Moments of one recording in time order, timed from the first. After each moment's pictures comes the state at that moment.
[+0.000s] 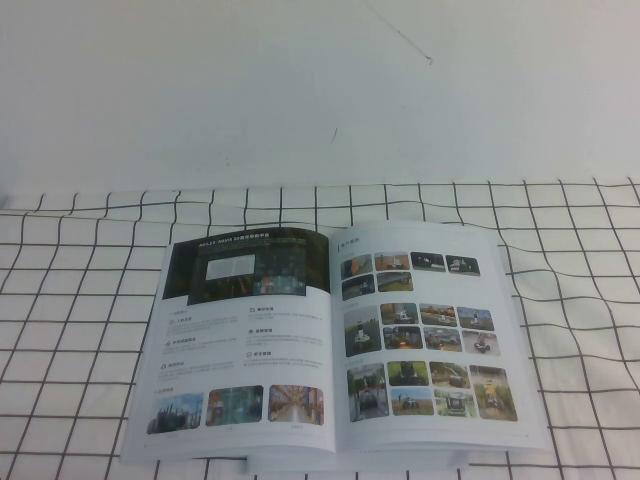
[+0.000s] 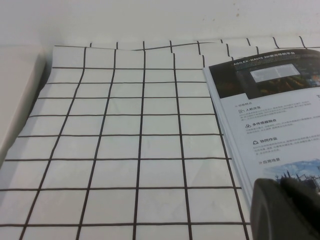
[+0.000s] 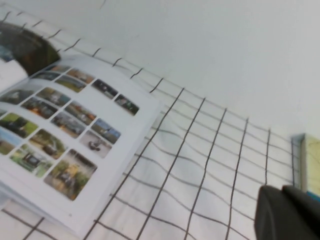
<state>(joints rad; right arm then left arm) 0.20 0.06 -0.21 0.00 0.55 -0.33 -0.03 -0.01 0.02 -0.08 0.36 0.01</state>
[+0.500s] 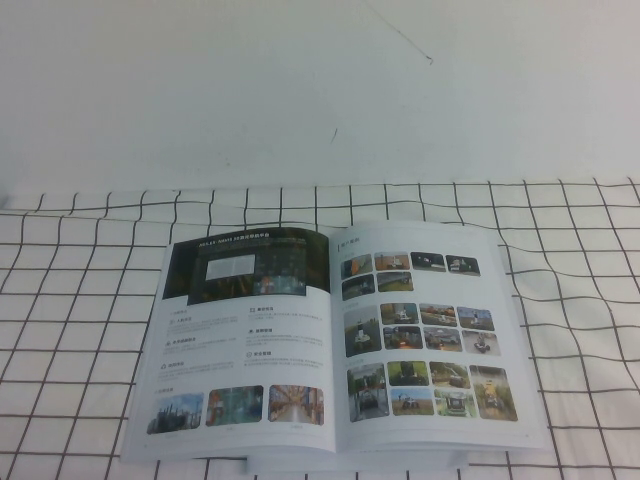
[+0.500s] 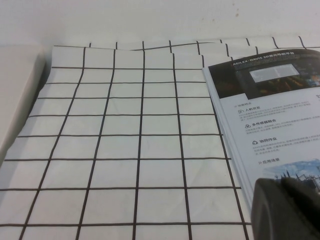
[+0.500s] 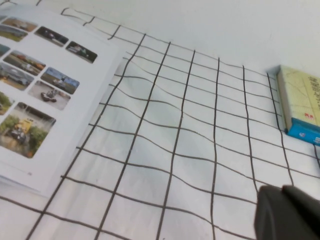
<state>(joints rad) 0.02 -0.01 0.03 0.05 0.41 -0.33 -0.03 -0.01 0.02 -0.08 0.36 0.01</state>
